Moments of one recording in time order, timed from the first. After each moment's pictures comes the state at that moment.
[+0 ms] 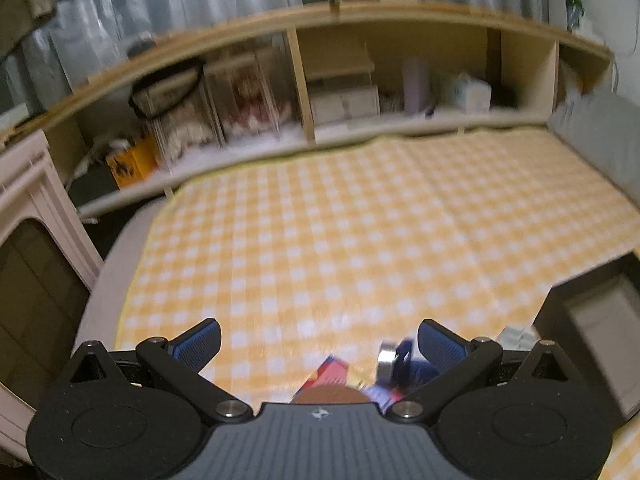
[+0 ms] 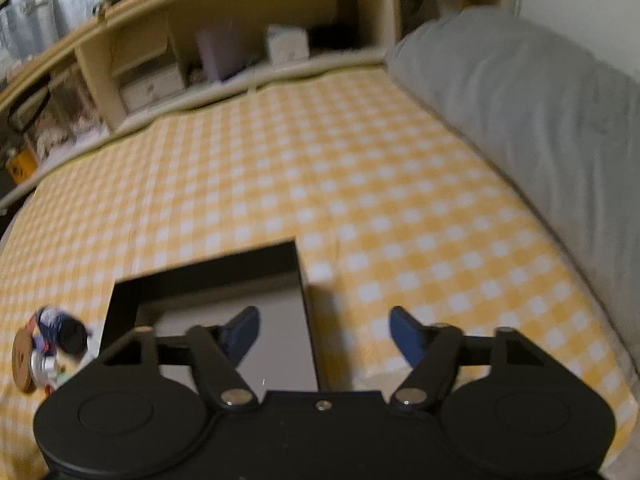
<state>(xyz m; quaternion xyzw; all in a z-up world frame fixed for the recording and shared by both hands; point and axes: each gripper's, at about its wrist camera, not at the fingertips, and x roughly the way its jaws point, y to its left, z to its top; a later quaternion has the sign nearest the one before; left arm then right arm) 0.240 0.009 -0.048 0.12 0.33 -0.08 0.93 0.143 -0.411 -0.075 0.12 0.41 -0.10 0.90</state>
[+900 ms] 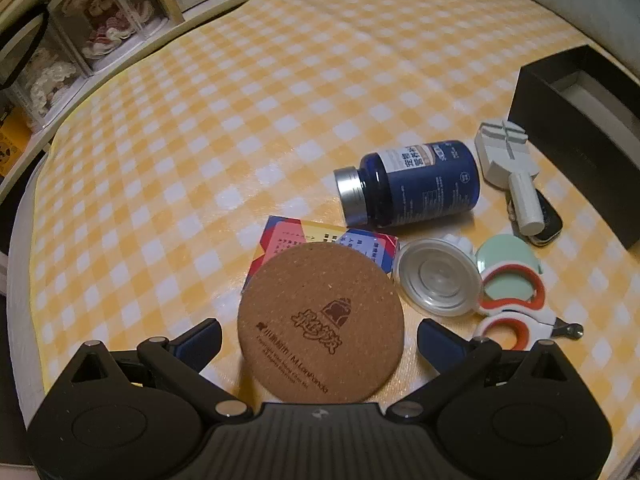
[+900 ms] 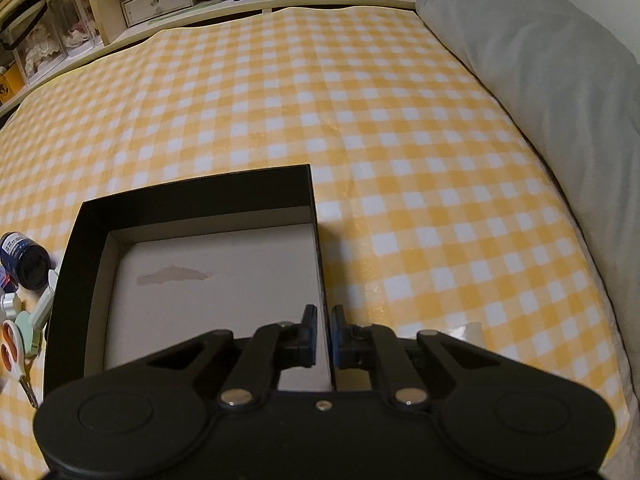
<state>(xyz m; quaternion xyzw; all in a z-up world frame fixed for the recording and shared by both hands) 0.266 0.022 -0.154 0.25 0.48 -0.22 0.81 0.171 -0.388 -0.108 0.06 0.50 -0.10 0.86</state>
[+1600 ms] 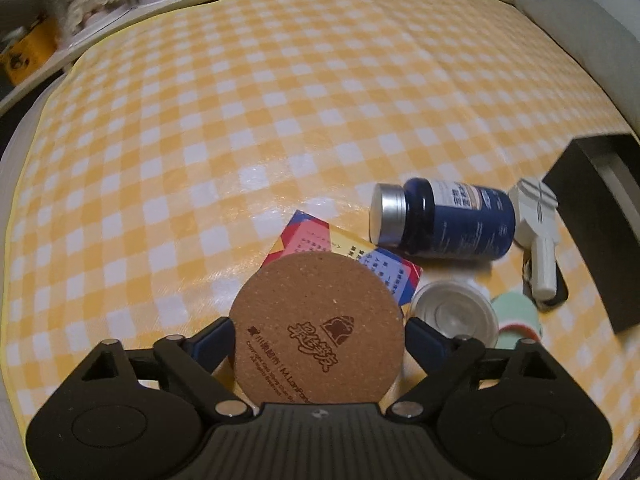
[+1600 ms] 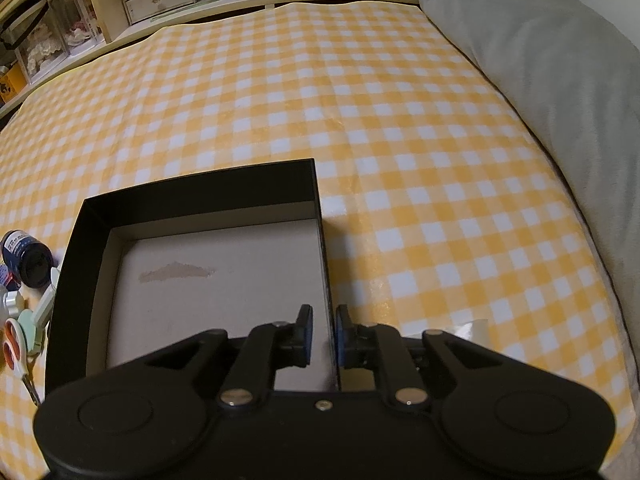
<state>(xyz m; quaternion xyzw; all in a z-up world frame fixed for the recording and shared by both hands) 0.300 0.037 -0.168 0.13 0.52 -0.19 0.82 0.174 -0.390 -0.112 0.06 0.50 -0.09 0.86</state>
